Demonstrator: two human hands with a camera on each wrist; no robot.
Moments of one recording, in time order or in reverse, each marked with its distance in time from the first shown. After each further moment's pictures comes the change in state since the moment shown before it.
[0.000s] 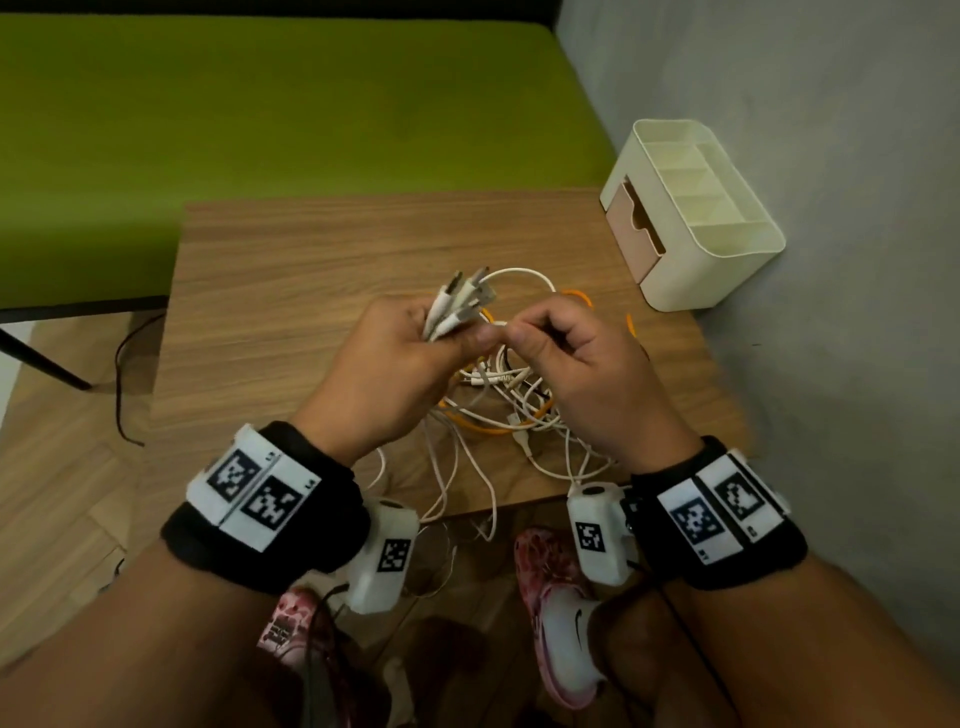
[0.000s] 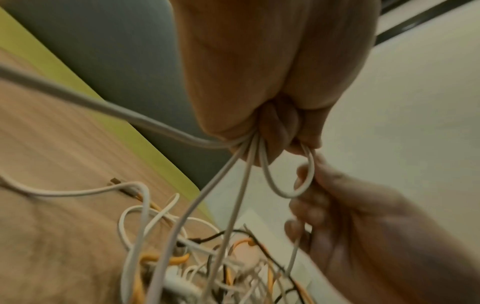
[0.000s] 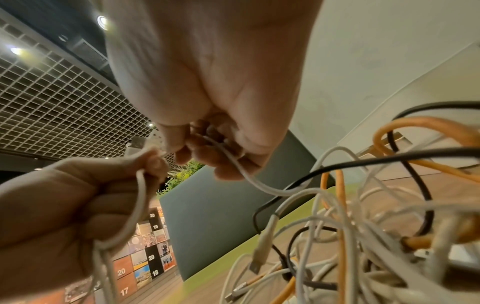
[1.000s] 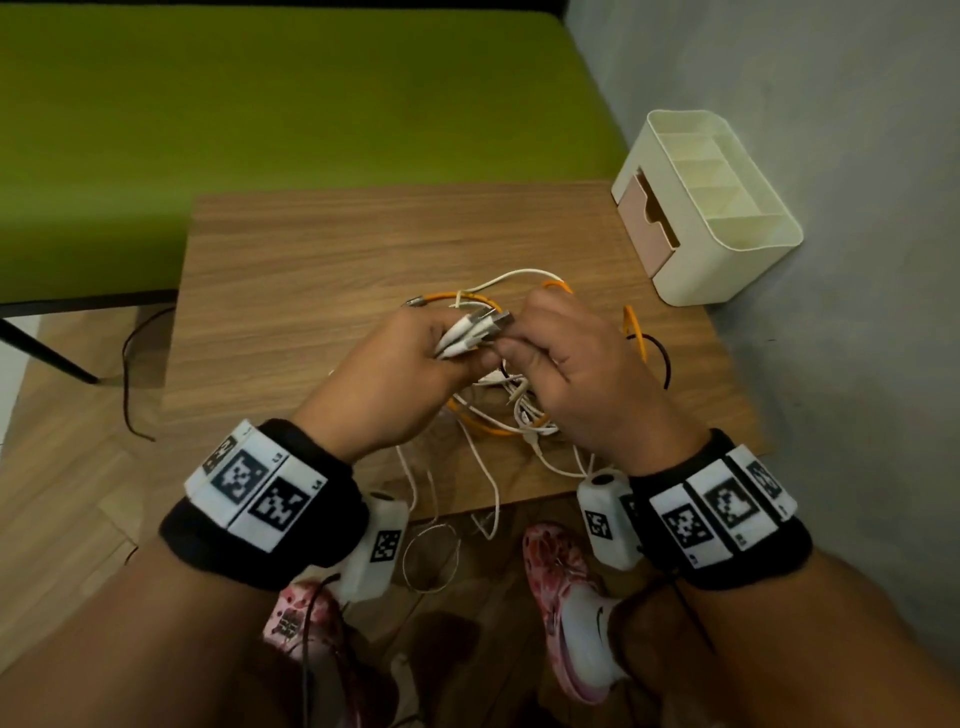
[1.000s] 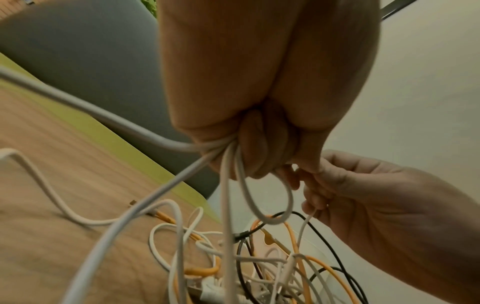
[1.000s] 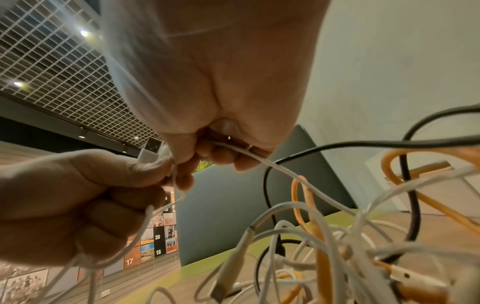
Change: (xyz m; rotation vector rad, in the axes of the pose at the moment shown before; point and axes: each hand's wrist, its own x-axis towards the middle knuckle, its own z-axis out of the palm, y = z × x) left_hand 0.002 -0.012 -0.014 0.380 -0.139 0.113; right_hand 0.011 0.018 0.015 -0.339 -0.062 -0.359
